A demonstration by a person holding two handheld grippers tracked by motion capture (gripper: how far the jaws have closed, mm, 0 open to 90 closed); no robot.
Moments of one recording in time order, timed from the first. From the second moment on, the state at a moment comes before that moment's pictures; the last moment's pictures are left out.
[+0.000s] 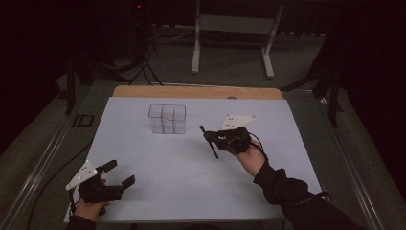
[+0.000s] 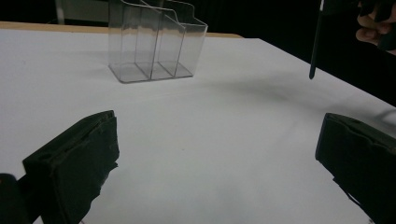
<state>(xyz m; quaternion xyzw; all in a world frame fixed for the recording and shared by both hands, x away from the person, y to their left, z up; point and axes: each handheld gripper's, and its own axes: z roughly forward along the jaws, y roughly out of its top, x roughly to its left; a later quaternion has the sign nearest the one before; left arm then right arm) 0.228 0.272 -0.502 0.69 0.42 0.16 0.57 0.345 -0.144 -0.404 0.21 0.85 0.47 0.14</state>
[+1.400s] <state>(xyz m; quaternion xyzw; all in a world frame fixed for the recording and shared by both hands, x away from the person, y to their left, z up) 0.227 0.272 -0.502 0.69 0.41 0.16 0.57 0.380 -0.092 -0.347 0.21 0.78 0.56 0.19</state>
